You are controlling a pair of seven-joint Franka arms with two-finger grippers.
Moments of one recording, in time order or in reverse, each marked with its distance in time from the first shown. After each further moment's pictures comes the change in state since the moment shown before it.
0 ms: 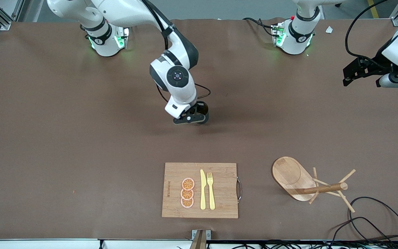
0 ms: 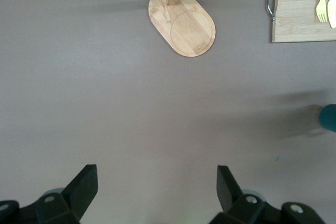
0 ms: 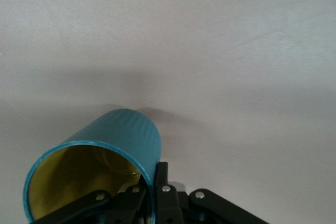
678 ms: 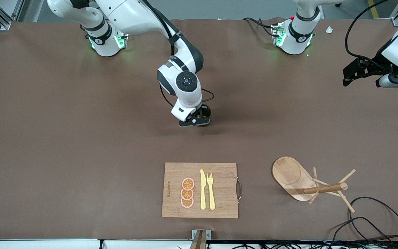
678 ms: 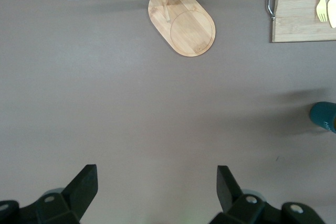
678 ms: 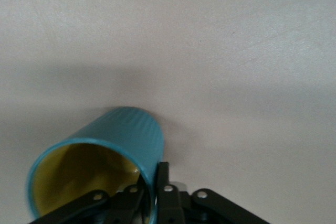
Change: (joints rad) left arm 0.000 0.003 -0.001 0.000 0.000 0.000 0.000; right arm 0.015 0.054 -0.006 0.036 -0.036 -0.002 0.021
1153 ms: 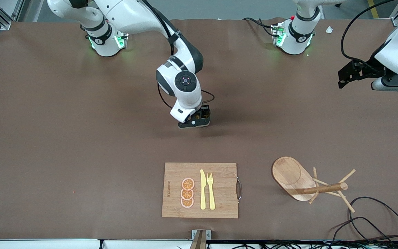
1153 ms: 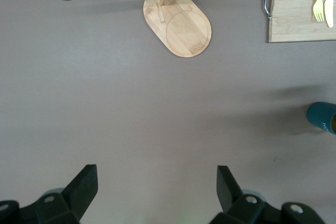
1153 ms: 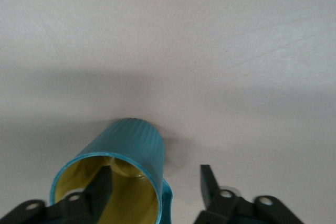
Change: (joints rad) left arm -0.011 0.012 -0.011 0.000 0.000 0.011 -0.020; right arm -0.007 -0.014 -0.016 0.049 0.000 -0.049 0.002
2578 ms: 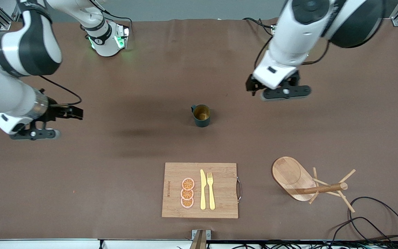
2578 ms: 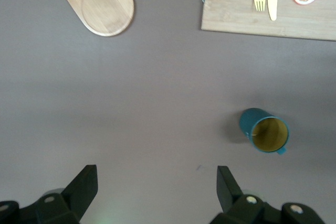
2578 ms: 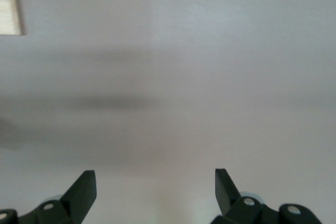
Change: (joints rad) left arm -0.219 0.216 -0.282 0.006 0.102 0.133 -0.644; right arm -0.671 -0.430 -0.019 -0.009 -0.100 -0.577 -0.538
